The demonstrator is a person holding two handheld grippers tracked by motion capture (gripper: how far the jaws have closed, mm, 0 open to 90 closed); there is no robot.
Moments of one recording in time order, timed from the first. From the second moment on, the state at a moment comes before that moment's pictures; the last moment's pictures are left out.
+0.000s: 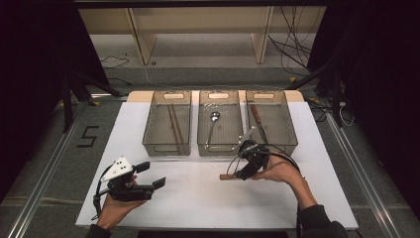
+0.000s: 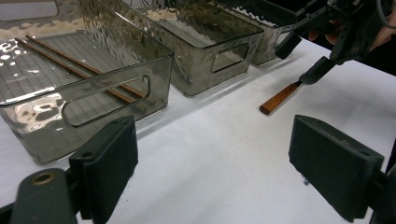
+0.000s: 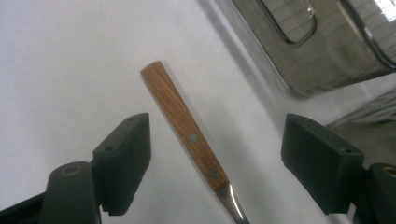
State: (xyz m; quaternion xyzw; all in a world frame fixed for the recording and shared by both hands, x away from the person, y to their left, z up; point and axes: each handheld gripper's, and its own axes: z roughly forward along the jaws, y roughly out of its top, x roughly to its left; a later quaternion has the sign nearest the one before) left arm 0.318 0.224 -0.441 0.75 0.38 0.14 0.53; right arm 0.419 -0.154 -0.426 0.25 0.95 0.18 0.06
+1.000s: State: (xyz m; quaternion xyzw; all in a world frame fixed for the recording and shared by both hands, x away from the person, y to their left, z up) left arm 0.318 0.224 -0.441 0.75 0.38 0.14 0.53; right arm 0.423 -0.153 -0.455 0.24 0.96 0.10 0.03
